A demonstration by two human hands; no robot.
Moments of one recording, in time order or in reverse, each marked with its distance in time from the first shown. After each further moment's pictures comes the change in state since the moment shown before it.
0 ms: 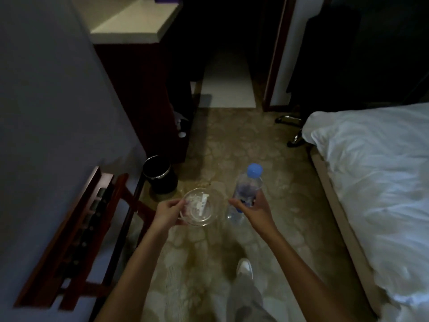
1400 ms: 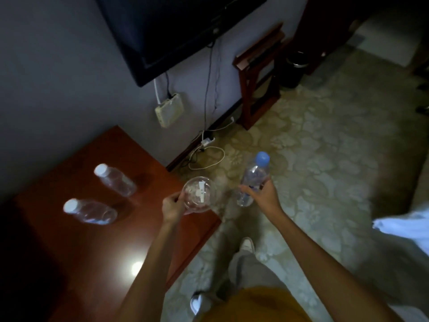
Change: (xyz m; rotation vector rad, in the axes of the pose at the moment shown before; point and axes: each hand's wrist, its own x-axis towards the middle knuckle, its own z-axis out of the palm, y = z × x) left_hand -0.928 -0.708 -0.275 -0.266 0.720 -0.233; right_hand -0.993 0.157 0.058 -0.054 -0.651 0.074
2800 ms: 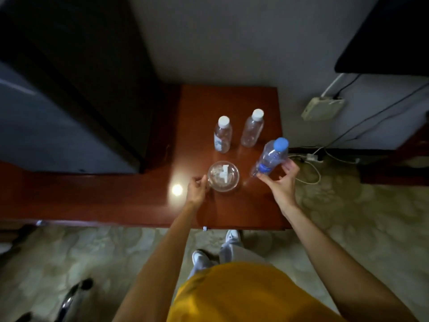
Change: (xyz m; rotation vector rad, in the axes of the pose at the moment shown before) left_hand -0.090 -0.136 -0.139 -0.497 0.483 -0.262; right_hand -0.023 0.000 0.222 -0.286 -0.599 -0.261
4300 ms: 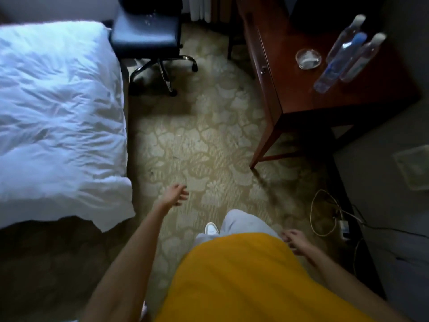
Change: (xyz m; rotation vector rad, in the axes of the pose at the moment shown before) left_hand -0.539 -0.313 0.578 -0.734 0.776 -0.463; right_hand 0.102 0.203 -0.537 -1.252 -1.352 0.127
